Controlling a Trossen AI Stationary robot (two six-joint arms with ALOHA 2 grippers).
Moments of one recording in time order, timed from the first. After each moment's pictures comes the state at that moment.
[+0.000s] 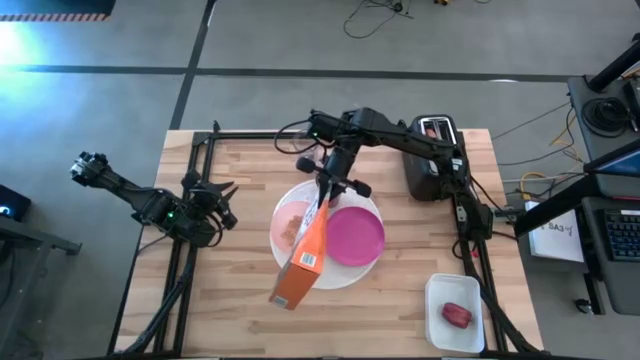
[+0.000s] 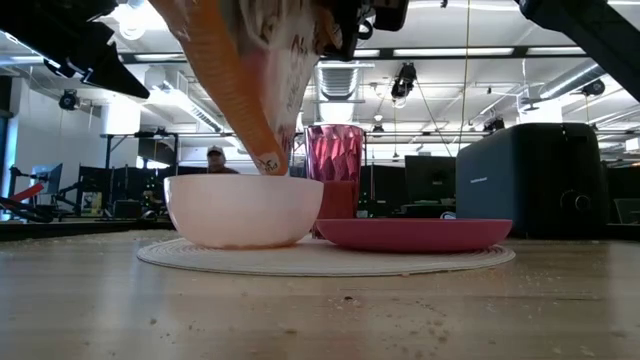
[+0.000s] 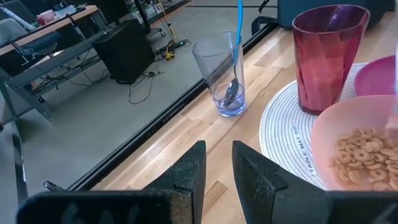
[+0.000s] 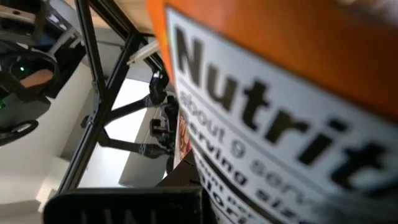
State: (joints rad) left arm -0.49 0.71 0.62 -0.97 -1.14 -0.77; right arm -0.28 2.14 2.35 -1.36 -1.06 1.60
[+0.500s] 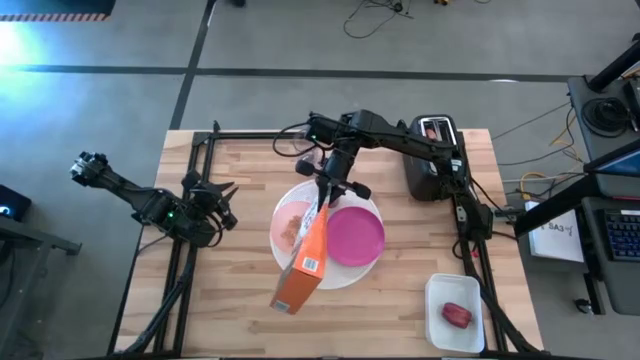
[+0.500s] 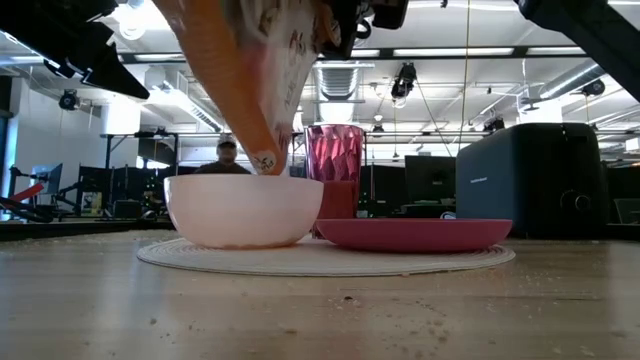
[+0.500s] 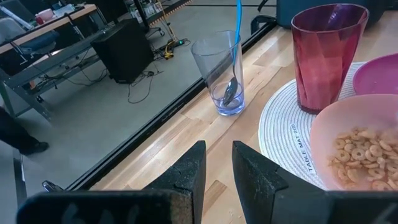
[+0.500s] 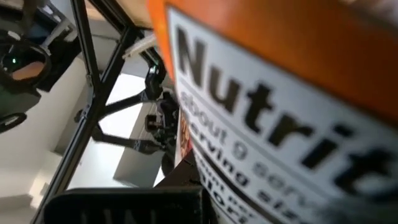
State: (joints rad) left arm -0.49 0.71 0.62 -0.97 -1.13 -0.77; right arm -0.27 2.15 2.35 -1.35 -1.06 1.58
